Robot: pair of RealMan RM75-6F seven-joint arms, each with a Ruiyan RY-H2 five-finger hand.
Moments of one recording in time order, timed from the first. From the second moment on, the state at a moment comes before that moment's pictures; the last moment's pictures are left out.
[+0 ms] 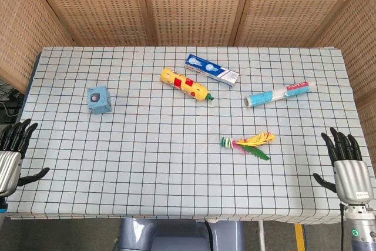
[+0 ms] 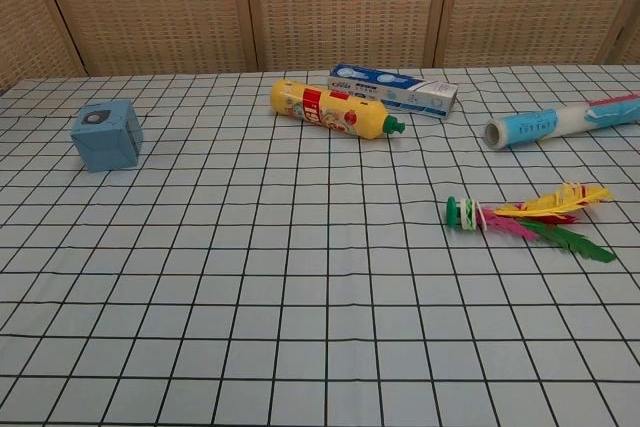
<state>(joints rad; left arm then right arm) -0.11 -1.06 -0.05 -1.75 1.54 1.52 0.09 0.08 -1.18 0.09 -1.57 -1.54 1.57 -0.11</state>
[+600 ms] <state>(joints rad) -0.13 -1.08 -0.06 -1.74 1.52 1.49 0.11 0.33 -1.20 0.16 -1.53 -1.44 1.16 -0.11</state>
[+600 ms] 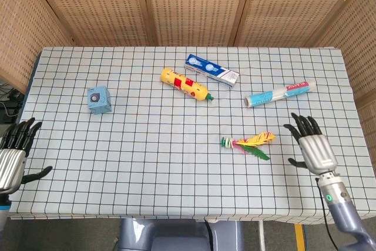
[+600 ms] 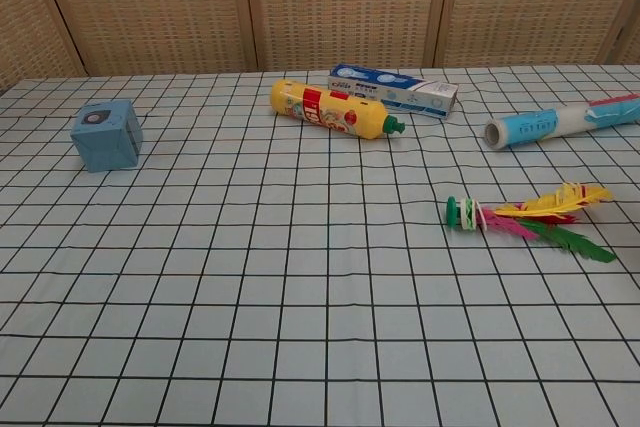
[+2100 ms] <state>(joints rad) -0.17 -1.11 -0.08 -1.73 1.42 1.42 0.17 0.67 -1.41 0.10 -1.21 -1.11 0.71 -0.26</state>
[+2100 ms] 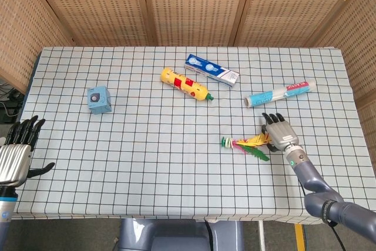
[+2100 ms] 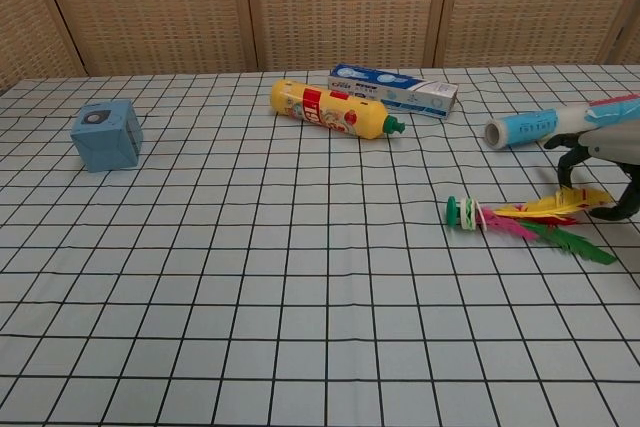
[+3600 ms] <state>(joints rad) -0.17 -1.10 -0.07 -1.74 1.42 1.41 0.16 0.73 -1.25 0.17 -1.53 -1.10 0.82 -0.35</state>
